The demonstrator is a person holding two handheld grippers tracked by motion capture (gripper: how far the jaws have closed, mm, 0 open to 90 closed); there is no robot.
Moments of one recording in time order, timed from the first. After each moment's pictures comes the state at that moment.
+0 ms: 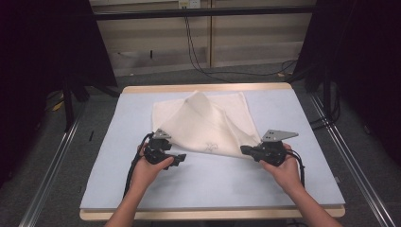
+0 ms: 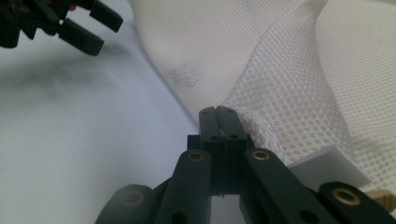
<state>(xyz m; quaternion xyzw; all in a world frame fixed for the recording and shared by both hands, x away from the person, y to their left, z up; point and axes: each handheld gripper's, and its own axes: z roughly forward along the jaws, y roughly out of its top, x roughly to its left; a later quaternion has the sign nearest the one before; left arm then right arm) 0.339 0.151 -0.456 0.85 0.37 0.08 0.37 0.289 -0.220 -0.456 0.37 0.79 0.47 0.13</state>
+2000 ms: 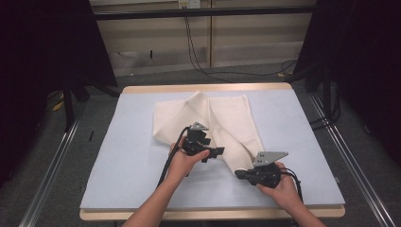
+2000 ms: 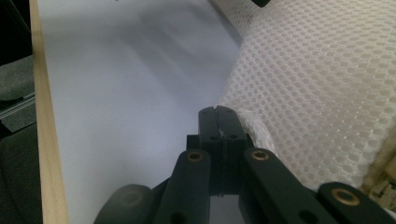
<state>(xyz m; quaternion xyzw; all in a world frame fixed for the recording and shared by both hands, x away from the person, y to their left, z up) 0.355 0.042 -0.459 0.83 0.35 0.01 0.44 0.248 -0.203 -0.484 0.30 0.84 0.44 0.07</state>
